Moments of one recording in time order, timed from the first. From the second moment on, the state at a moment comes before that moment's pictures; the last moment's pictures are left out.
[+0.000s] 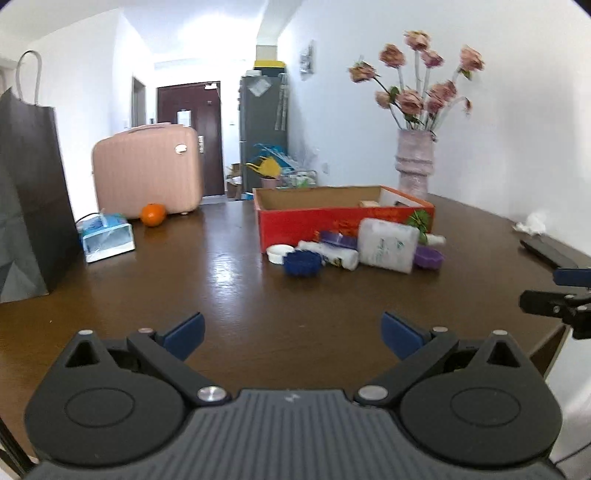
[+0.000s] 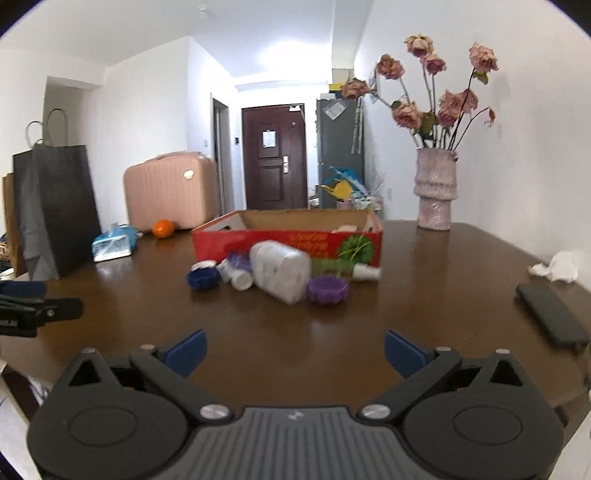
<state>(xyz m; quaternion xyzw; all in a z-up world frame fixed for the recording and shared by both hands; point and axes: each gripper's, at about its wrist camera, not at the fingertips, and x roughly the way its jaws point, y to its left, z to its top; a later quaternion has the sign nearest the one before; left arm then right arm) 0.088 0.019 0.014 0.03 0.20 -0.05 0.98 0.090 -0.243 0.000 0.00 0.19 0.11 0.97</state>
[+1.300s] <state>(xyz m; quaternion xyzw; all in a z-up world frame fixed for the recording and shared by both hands) 0.354 -0.008 -0.021 0.02 0.35 -0.08 0.93 0.333 -0.245 -0.028 0.00 0.32 0.10 0.94</state>
